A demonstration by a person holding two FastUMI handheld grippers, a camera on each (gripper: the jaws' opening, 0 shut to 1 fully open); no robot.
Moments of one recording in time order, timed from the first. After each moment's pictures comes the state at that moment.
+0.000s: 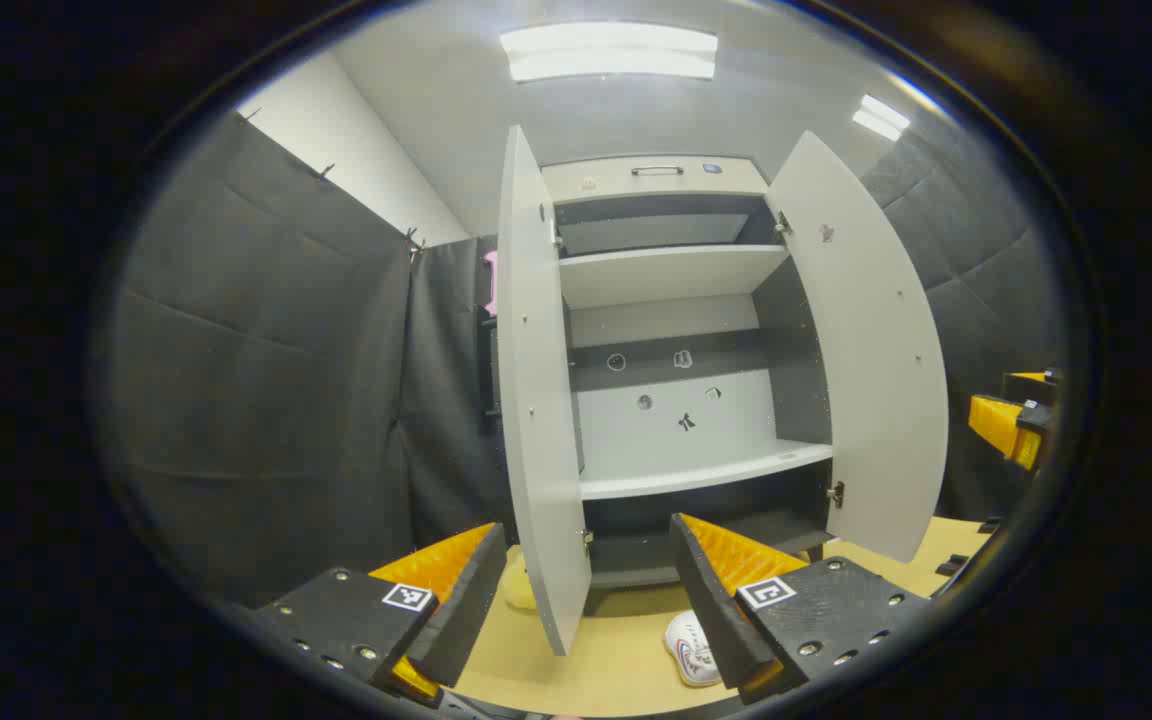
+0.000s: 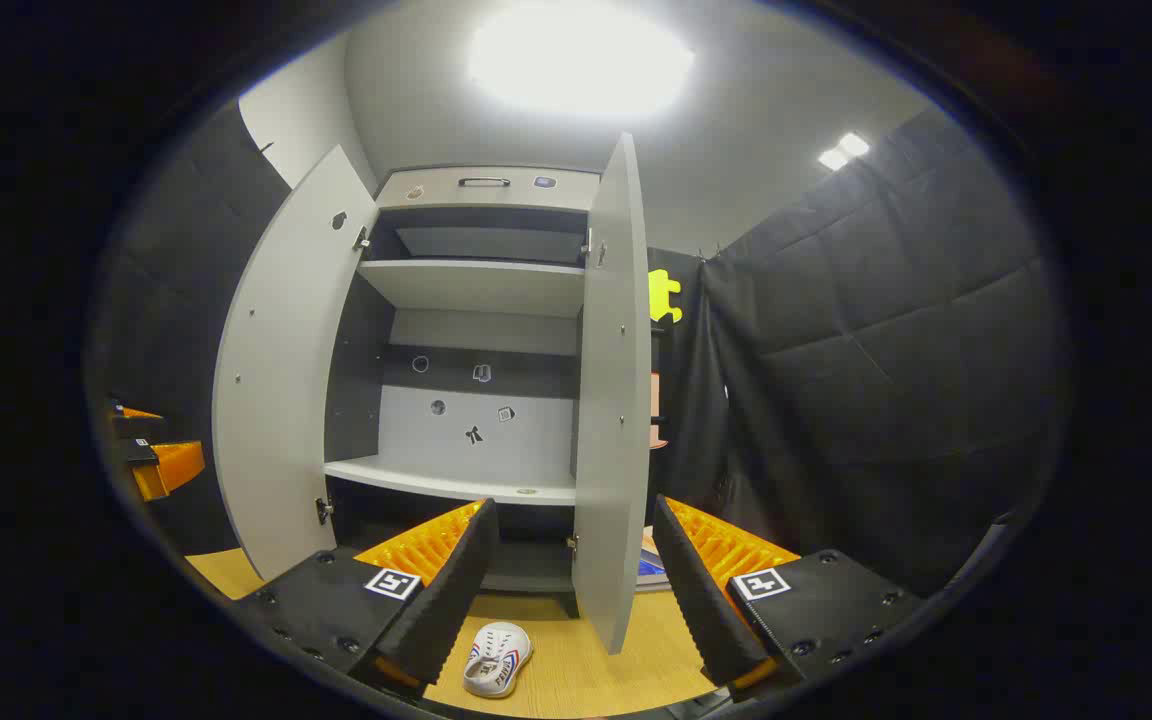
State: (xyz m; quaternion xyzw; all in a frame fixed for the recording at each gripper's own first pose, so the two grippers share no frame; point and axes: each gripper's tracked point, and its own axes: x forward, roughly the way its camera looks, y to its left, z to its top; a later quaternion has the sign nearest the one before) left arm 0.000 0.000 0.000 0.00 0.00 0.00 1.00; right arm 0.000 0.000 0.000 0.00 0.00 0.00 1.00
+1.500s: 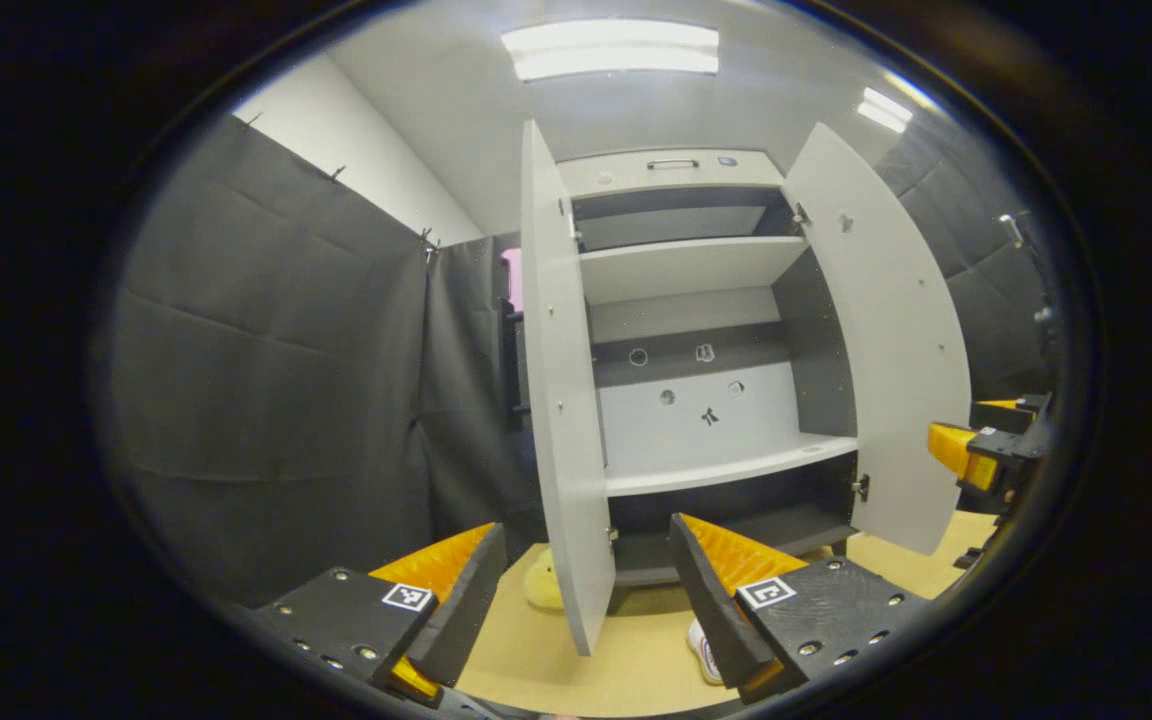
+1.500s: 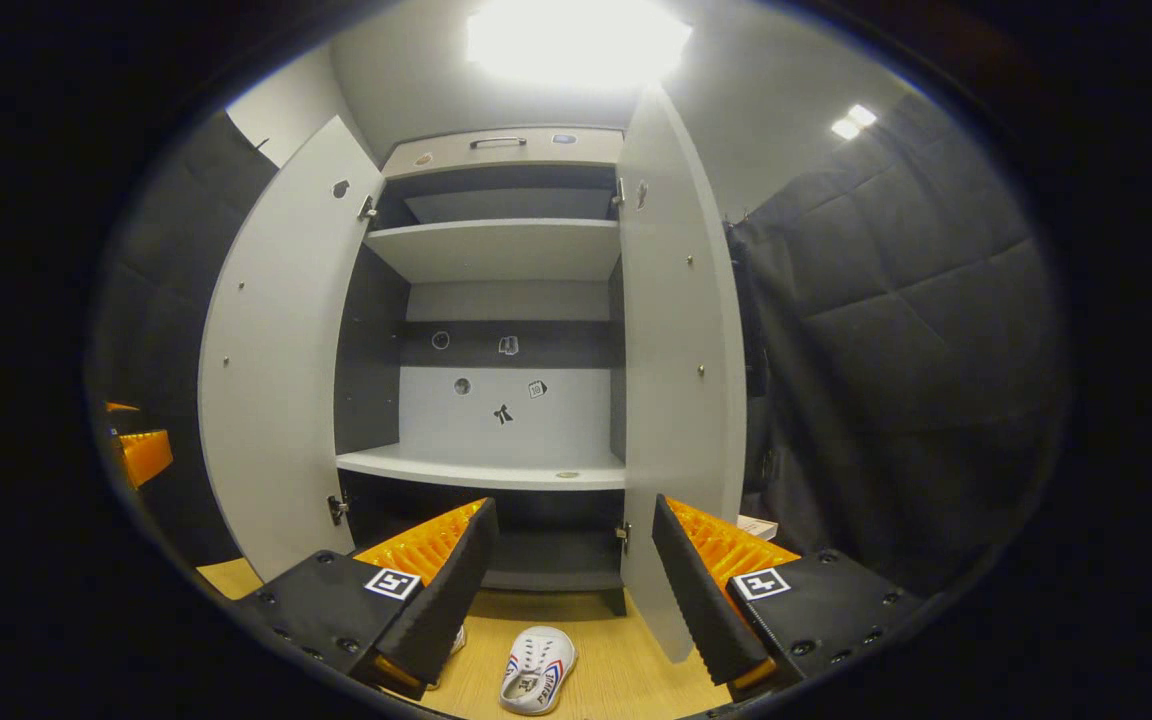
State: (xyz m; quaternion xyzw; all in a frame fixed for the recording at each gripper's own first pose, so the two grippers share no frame) left arm 0.005 0.020 -0.008 0.01 0.01 0.03 1.00; right arm 0.065 0.038 -0.041 0.01 0.05 0.05 1.00
